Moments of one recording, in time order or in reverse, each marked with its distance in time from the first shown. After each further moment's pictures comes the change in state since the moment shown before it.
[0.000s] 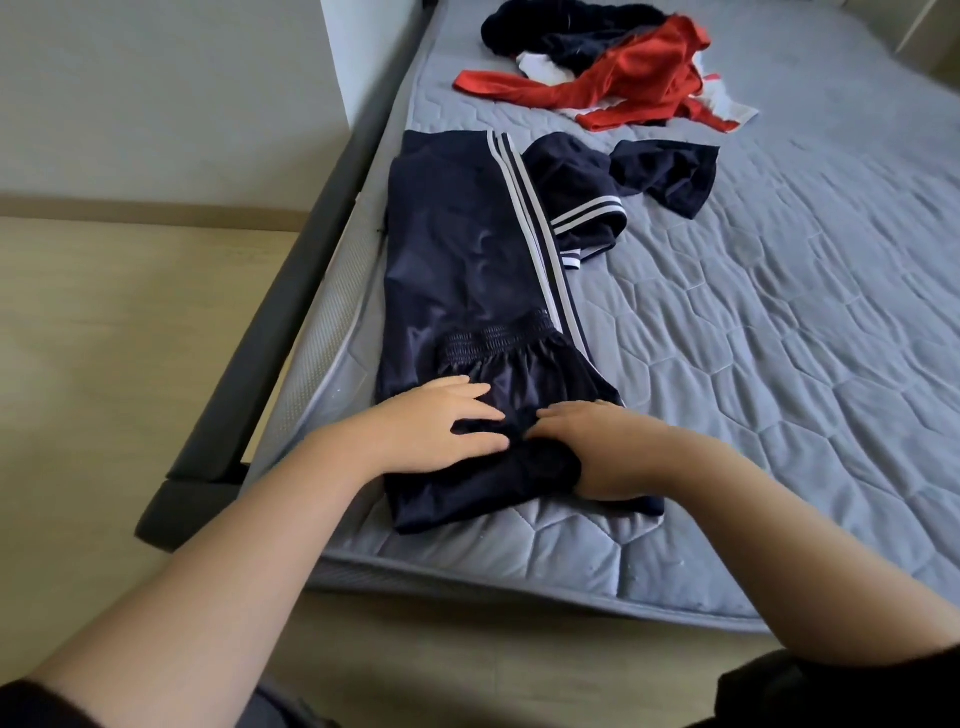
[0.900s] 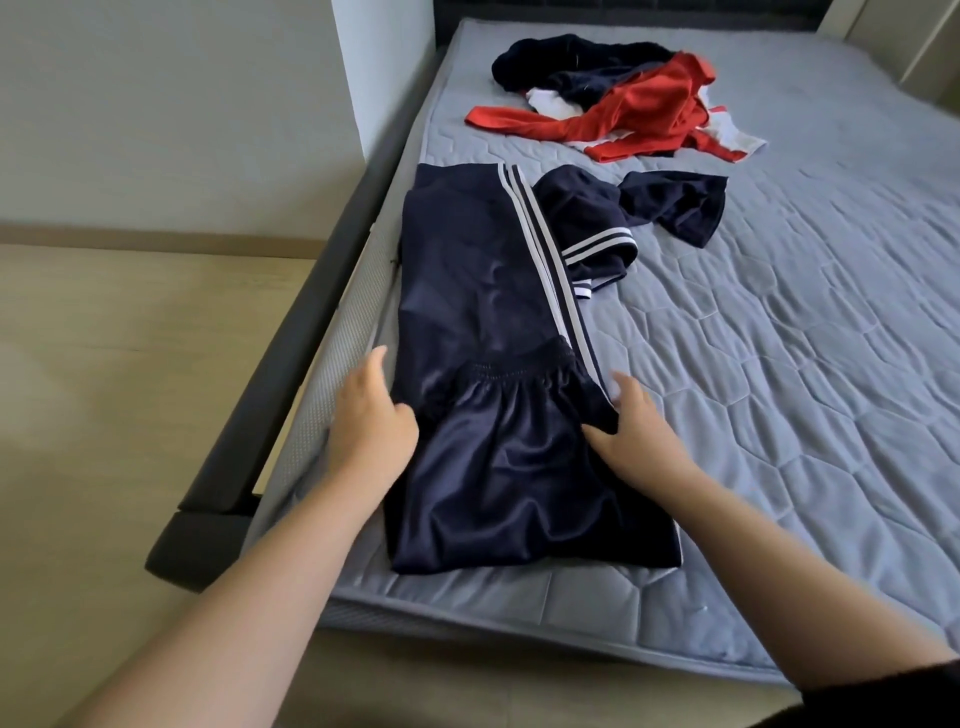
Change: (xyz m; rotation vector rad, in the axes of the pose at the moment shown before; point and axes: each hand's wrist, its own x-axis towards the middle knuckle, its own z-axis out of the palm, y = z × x) left_hand -0.002 -0.029 0.000 -0.338 0.756 -0.549; right_hand 0.028 0.034 0.026 0.632 0.493 0.498
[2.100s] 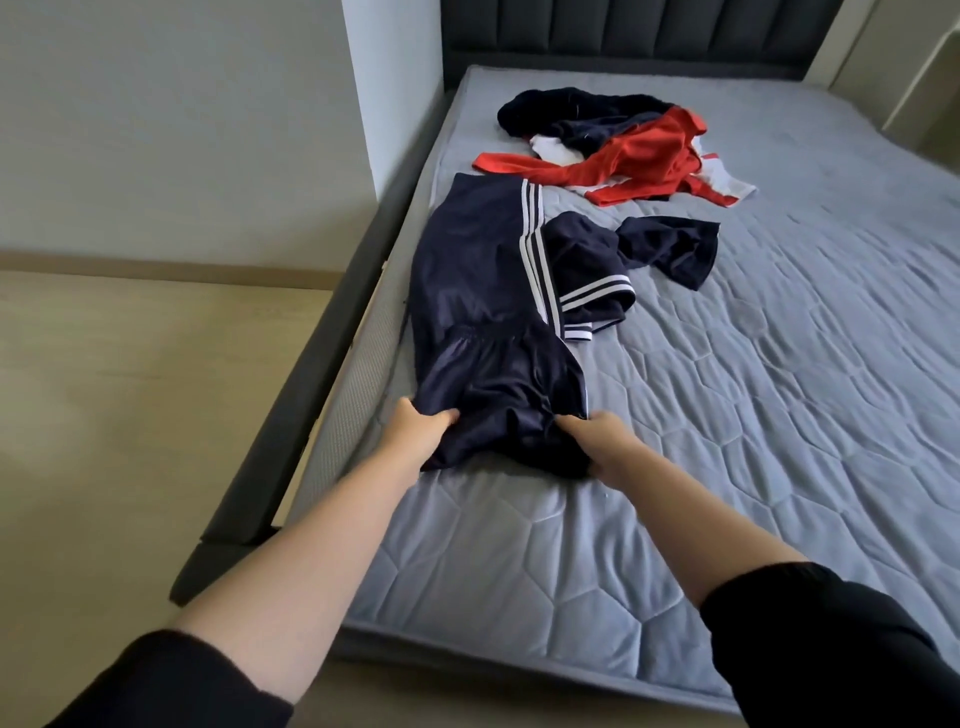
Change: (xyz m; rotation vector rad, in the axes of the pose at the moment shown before) left_hand 0.048 0.016 0.029 -0.438 -0.164 -0.320; right_hand 0.061 -0.024 0.021 0.664 -0.170 0.405
